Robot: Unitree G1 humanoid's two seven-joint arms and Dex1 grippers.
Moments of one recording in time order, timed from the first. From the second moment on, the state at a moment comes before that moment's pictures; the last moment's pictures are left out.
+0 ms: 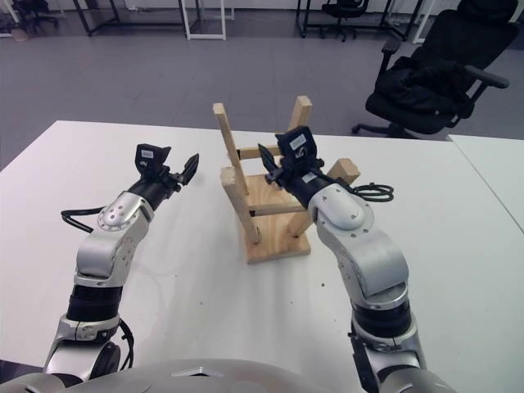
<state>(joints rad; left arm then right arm) -0.31 0.18 -0.02 -0.21 -0.19 0.48 -0.18 -0.38 -0.28 0.09 -0.72 0.29 0.95 0.12</state>
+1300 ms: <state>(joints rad) -0.15 0.00 -0.17 -0.88 -0.14 1.00 0.06 -0.15 -0.27 -0.30 -0.84 0.50 1.12 -0.01</state>
